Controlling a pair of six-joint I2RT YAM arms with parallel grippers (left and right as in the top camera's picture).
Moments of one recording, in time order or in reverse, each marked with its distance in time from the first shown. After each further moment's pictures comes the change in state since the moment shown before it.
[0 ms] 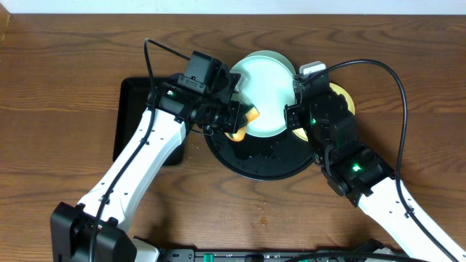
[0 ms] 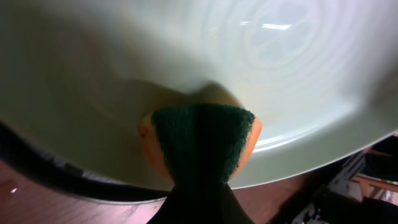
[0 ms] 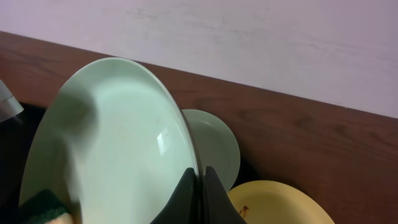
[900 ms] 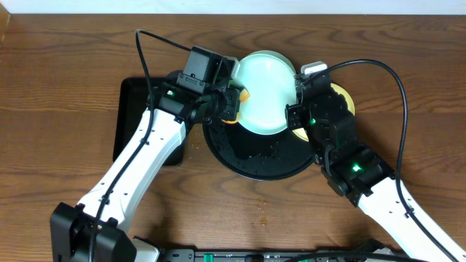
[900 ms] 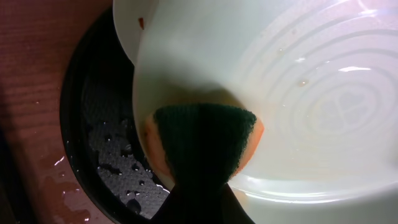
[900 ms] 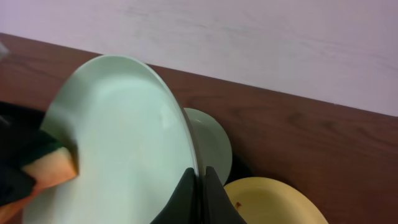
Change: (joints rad) left arm 0.000 -0.009 0.000 0.139 -0.220 -0.019; right arm 0.000 0.000 0.000 -0.011 0.041 0.000
